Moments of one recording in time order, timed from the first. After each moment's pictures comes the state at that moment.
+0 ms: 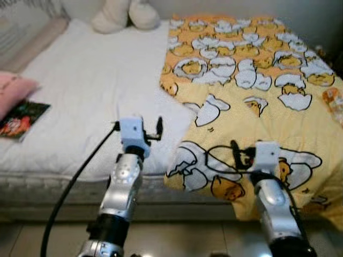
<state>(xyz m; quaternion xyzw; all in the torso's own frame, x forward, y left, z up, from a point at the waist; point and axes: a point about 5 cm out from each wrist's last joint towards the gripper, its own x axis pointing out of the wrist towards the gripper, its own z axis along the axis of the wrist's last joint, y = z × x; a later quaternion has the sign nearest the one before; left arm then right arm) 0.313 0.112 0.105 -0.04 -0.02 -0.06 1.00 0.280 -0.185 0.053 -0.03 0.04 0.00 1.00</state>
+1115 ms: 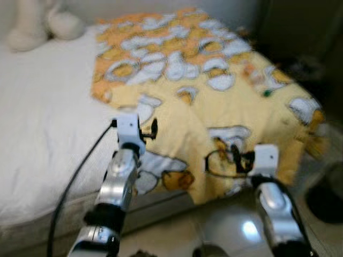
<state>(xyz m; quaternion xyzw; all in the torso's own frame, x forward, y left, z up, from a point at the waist) 0.331 0.122 0.098 -0.03 0.03 -0.06 1.00 0.275 -0.192 0.049 -0.05 0.05 -0.01 1.00</state>
